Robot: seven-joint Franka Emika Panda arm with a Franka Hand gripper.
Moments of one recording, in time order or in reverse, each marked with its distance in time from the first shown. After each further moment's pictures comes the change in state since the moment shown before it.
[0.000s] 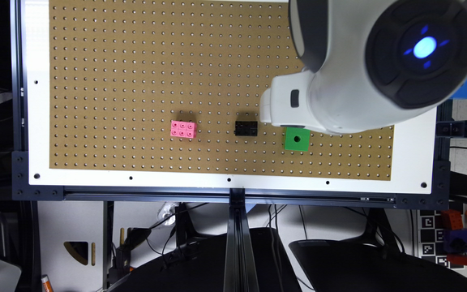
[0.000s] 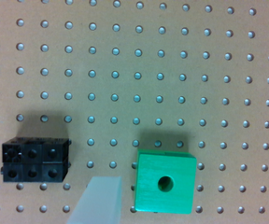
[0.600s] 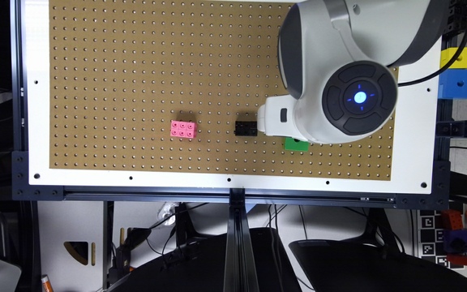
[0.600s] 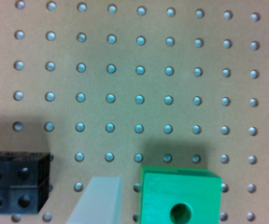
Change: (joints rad) arm 0.003 0.116 0.000 0.034 -0.006 0.076 0.000
